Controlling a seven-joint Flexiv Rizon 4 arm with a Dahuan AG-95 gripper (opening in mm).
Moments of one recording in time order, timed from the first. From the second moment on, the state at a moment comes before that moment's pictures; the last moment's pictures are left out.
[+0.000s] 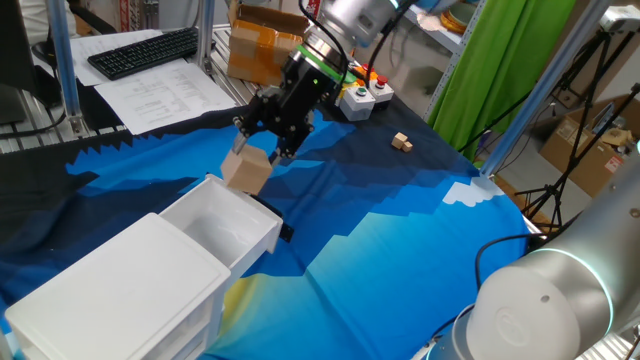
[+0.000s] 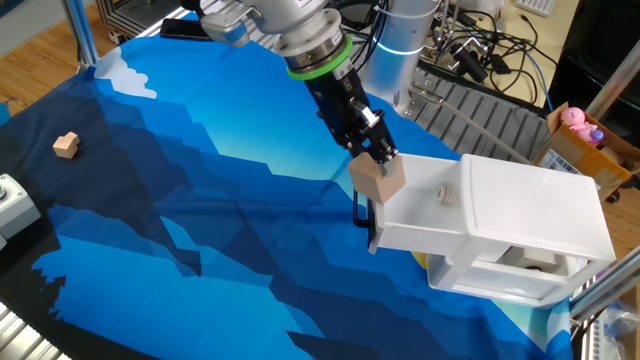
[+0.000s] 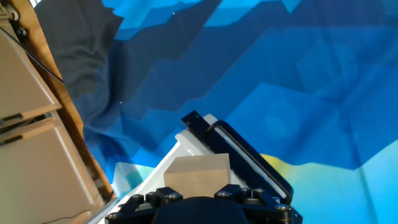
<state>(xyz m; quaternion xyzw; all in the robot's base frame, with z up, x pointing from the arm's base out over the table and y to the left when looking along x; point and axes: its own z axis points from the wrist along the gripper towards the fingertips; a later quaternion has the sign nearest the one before) 0.464 0.135 0.248 -0.16 -0.94 -0.27 0.09</state>
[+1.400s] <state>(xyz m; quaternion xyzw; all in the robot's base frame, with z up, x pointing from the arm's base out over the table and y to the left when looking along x) 0.433 0.170 0.252 -0.18 -0.95 -0.25 0.10</state>
